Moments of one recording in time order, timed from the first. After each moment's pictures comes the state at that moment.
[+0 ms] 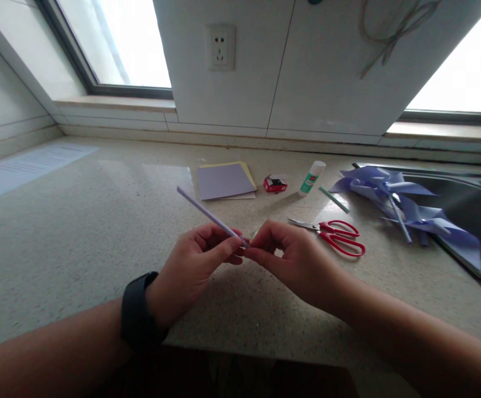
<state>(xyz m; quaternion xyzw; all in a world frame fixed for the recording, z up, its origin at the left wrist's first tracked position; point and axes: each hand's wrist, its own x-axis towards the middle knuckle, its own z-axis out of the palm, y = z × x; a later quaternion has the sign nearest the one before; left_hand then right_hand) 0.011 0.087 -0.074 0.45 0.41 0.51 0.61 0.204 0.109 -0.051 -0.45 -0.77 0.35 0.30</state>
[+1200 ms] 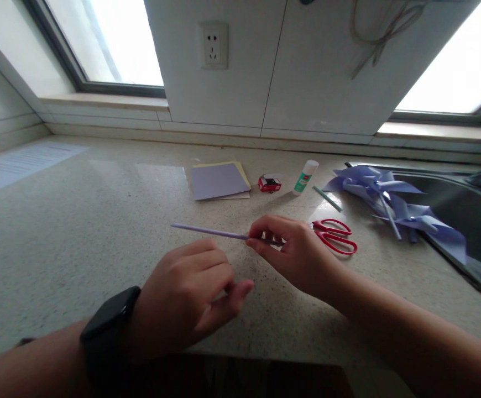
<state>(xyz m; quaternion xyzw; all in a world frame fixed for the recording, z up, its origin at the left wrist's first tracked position) 0.000 0.070 -0.054 0.88 0.35 0.31 0.08 0.217 0.119 -0.053 -0.41 -0.83 0.23 0.31</state>
